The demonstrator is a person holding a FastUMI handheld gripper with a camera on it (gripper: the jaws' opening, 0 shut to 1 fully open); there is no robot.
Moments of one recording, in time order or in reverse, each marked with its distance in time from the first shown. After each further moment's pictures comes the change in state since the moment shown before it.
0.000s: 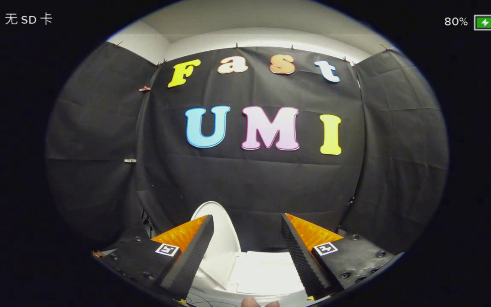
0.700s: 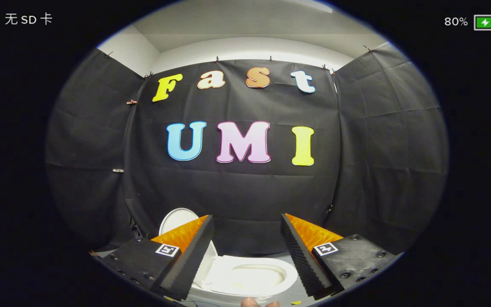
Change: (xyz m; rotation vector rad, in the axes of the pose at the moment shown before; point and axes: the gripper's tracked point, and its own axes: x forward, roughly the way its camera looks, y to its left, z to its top) arm -0.057 -0.112 0.030 -0.008 -0.077 -0.077
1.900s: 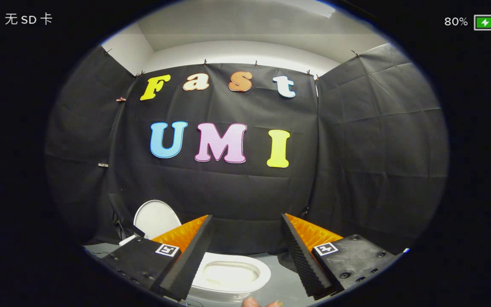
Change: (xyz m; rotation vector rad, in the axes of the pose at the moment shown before) arm -0.039 -0.074 -0.013 -0.031 -0.029 -0.101
